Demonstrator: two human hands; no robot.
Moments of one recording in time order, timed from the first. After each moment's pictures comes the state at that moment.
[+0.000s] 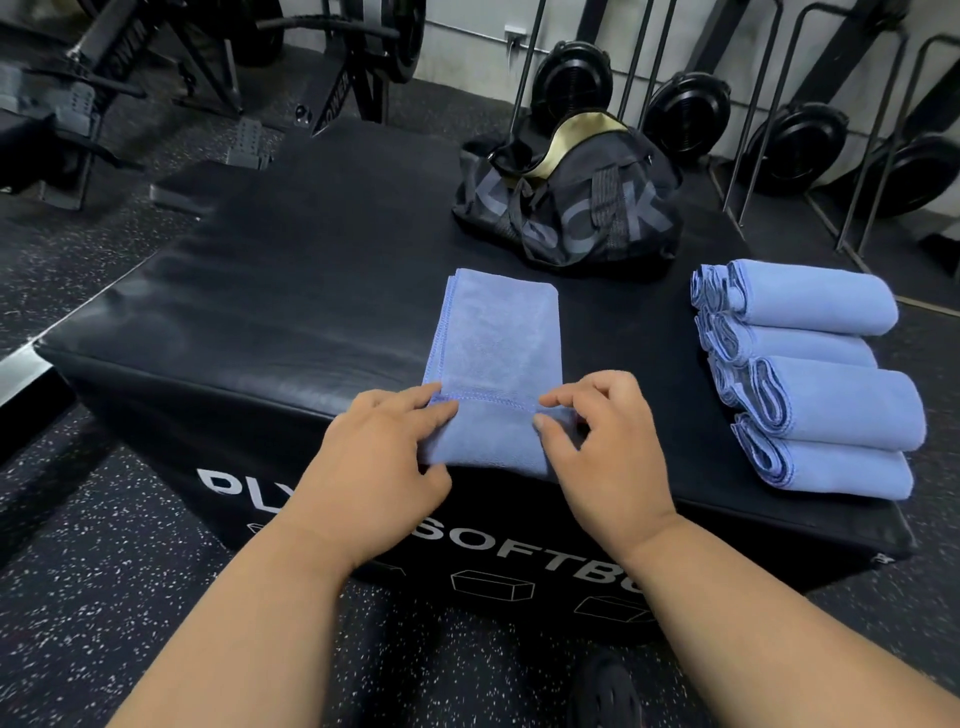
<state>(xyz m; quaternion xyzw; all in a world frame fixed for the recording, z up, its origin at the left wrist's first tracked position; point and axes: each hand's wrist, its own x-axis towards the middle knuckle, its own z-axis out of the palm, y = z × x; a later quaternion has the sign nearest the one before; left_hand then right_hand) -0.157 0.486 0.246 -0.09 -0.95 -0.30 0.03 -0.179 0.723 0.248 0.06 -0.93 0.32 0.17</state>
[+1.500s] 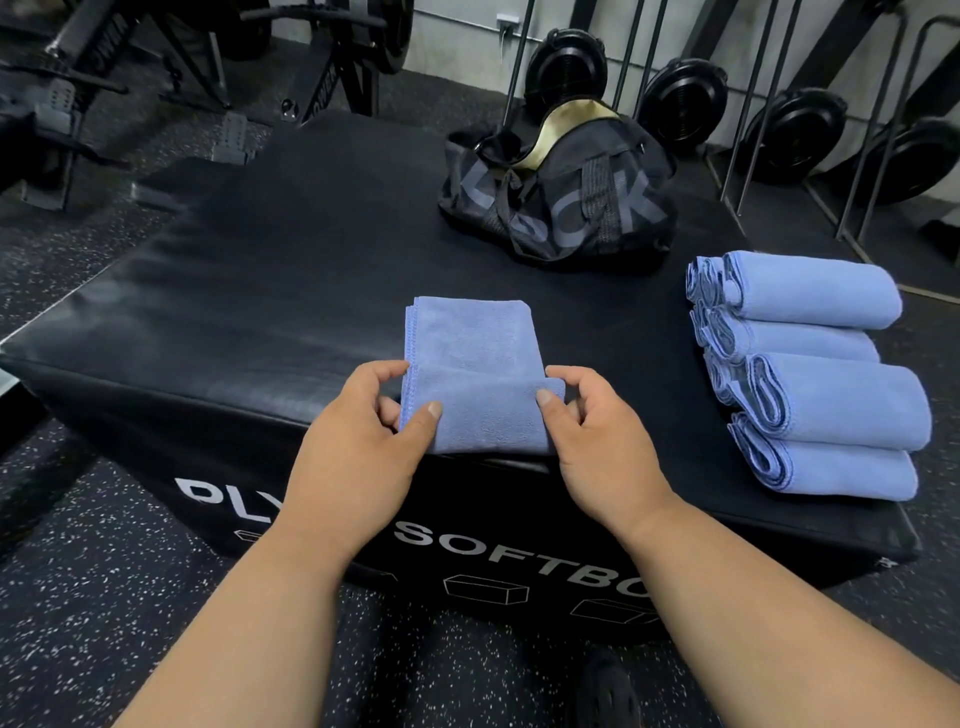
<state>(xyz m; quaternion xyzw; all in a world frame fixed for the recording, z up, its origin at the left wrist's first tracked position) -0.171 0.505 0.246 0.10 -0.84 -0.54 0.05 -0.203 0.737 0.245 -0.03 -0.90 0.43 0.03</state>
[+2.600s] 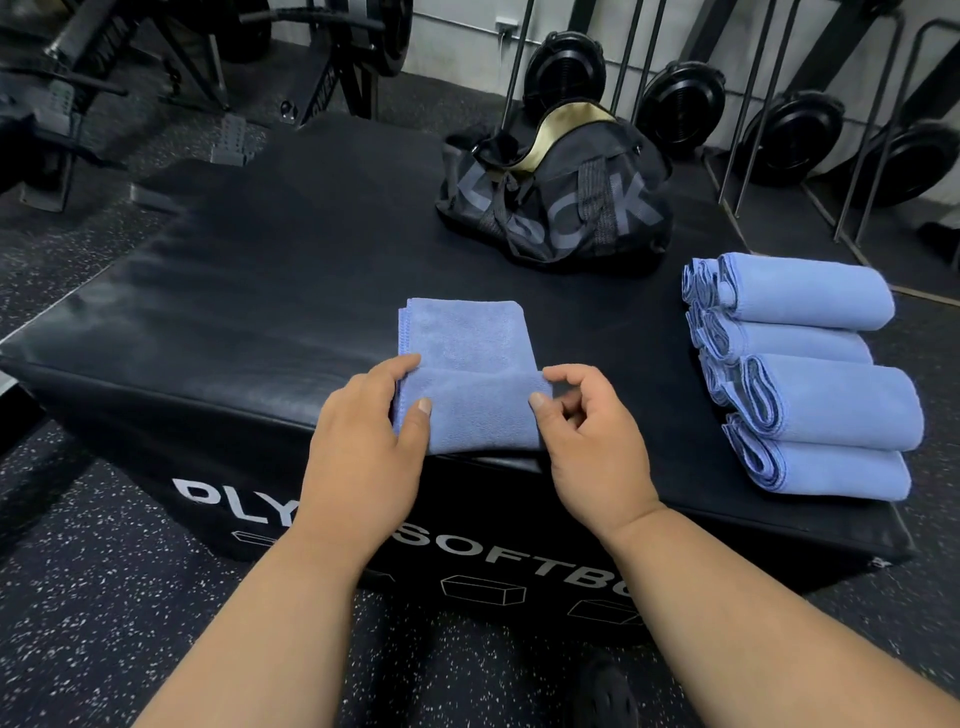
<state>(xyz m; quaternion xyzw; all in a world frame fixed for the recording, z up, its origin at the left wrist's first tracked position) -0.174 0.514 0.235 0.06 -0.88 -0.44 0.13 -0.199 0.732 0.238 -0.03 -0.87 0.48 0.08</state>
